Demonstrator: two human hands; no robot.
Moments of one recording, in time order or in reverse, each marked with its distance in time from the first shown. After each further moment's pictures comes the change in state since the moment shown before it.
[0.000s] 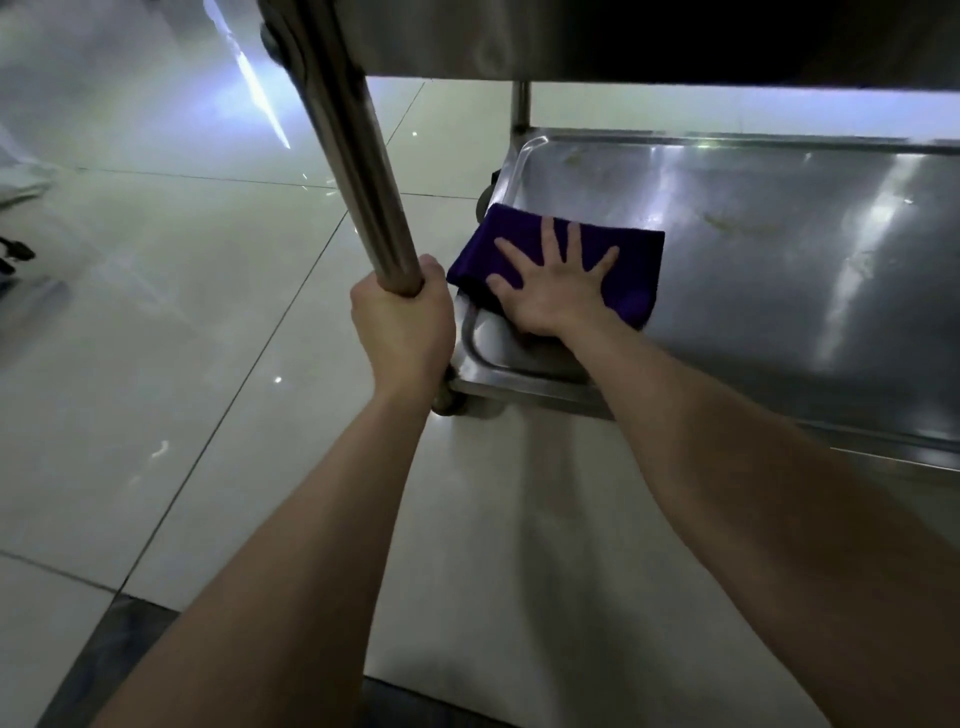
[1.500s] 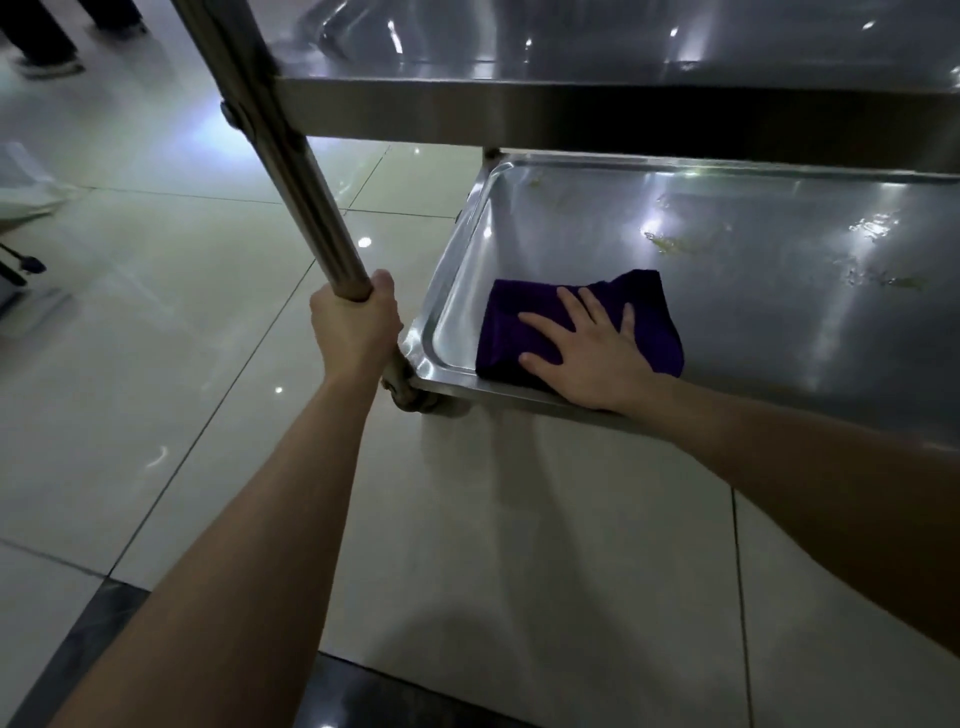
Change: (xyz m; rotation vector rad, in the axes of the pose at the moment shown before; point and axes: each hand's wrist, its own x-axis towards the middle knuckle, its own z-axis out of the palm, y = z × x) left_hand 0.008 0.000 0.001 0.080 0.011 -0.023; right_hand -0.096 0.102 -0.001 -0.006 -0.010 -0.175
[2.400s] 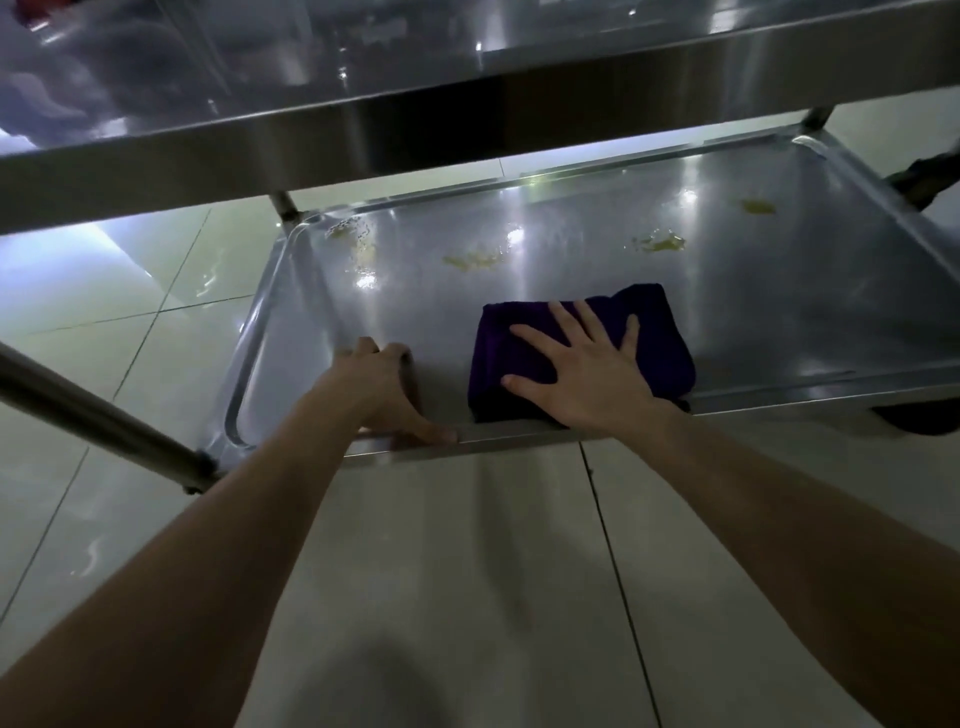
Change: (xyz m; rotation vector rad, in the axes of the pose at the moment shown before) left_hand -0.088 0.042 0.172 1.398 -1.022 0.379; right_hand -0.105 0.163 -0.004 0.060 0.193 0.352
